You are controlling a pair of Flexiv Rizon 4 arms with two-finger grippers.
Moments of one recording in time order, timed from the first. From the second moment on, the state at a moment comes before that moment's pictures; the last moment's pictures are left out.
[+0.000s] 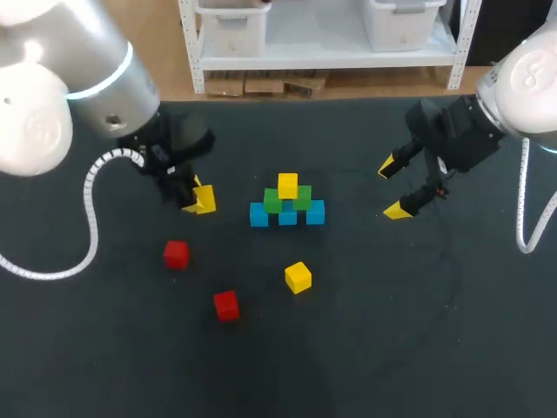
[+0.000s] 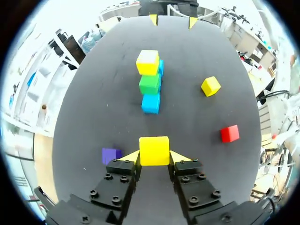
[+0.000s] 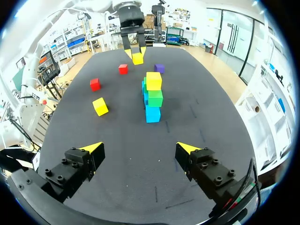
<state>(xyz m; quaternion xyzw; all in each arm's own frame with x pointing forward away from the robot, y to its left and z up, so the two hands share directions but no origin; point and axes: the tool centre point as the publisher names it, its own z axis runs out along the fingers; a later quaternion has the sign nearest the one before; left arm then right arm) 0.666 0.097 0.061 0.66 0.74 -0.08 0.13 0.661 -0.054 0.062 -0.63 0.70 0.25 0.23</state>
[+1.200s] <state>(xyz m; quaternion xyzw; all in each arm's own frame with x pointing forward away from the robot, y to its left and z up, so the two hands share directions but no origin) 0.690 0.012 0.075 0.72 0.68 -0.09 0.12 0.661 -0.054 0.062 -0.63 0.70 0.25 0.23</state>
